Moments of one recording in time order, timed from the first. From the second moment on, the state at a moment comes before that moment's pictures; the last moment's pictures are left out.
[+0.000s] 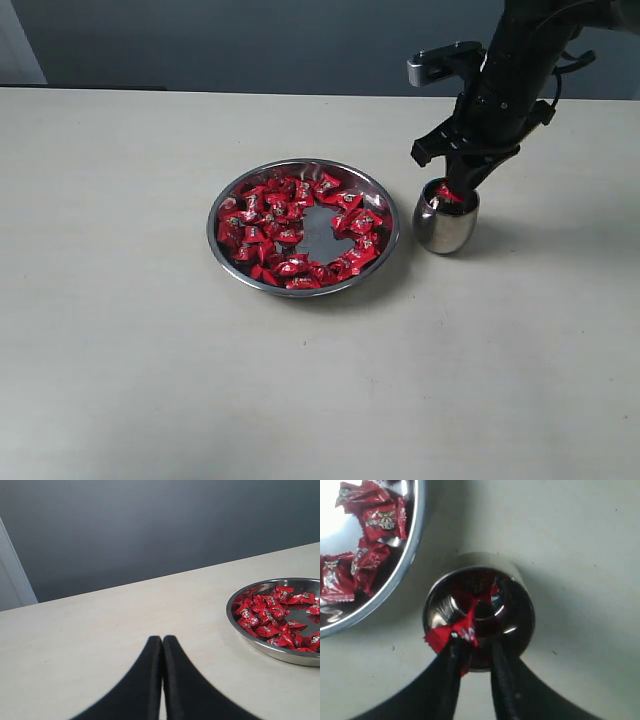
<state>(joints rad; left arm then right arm) -0.06 0.00 0.00 0.05 0.18 0.07 0.27 2.01 -1.59 0.10 1.13 -0.27</state>
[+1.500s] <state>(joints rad) -0.06 0.00 0.00 0.05 0.18 0.07 0.60 2.18 -1.59 0.45 0.90 -0.45</state>
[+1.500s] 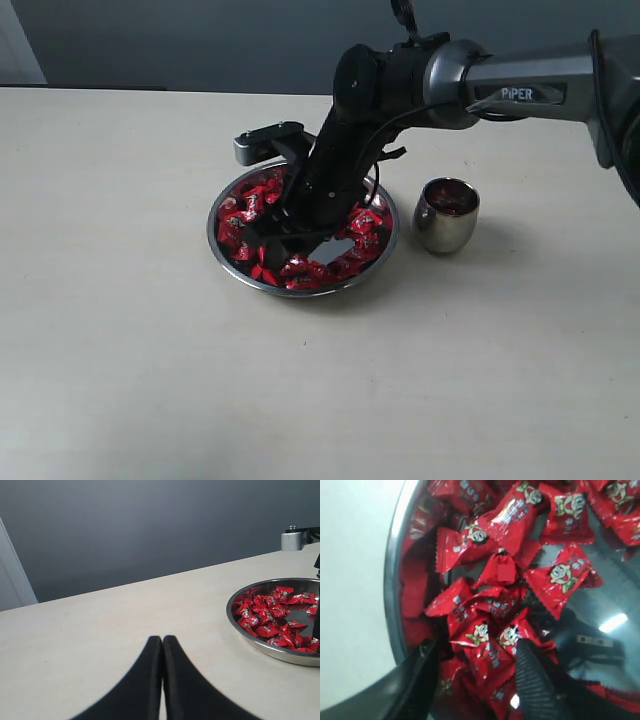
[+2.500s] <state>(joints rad) -0.06 0.00 0.00 0.05 0.18 0.07 0.60 2.17 -1.59 0.34 0.82 -0.44</state>
